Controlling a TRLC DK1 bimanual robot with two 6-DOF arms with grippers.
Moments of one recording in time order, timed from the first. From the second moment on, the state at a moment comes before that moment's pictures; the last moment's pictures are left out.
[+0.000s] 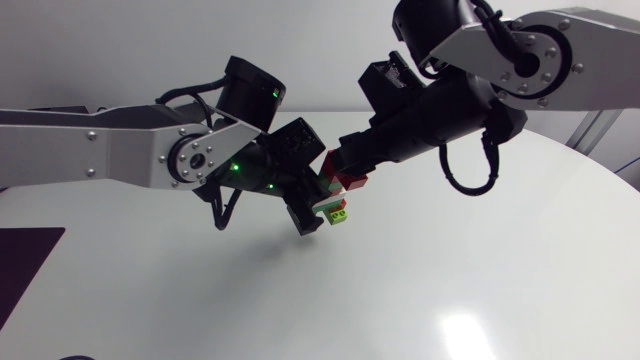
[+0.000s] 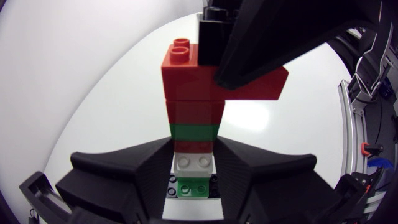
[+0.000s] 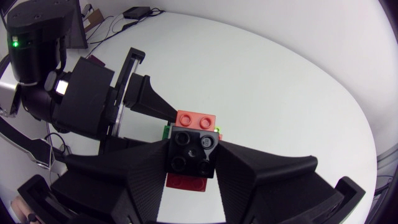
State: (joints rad) left arm -0.64 1.61 1.13 -0.23 0.16 0.46; right arm 0.58 1.46 1.32 -0.62 -0.16 0.02
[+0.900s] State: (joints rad) left arm -0.65 1.57 1.08 -0.22 0.15 0.46; right arm 0.43 1.36 1.17 -0.47 -0.14 -0.04
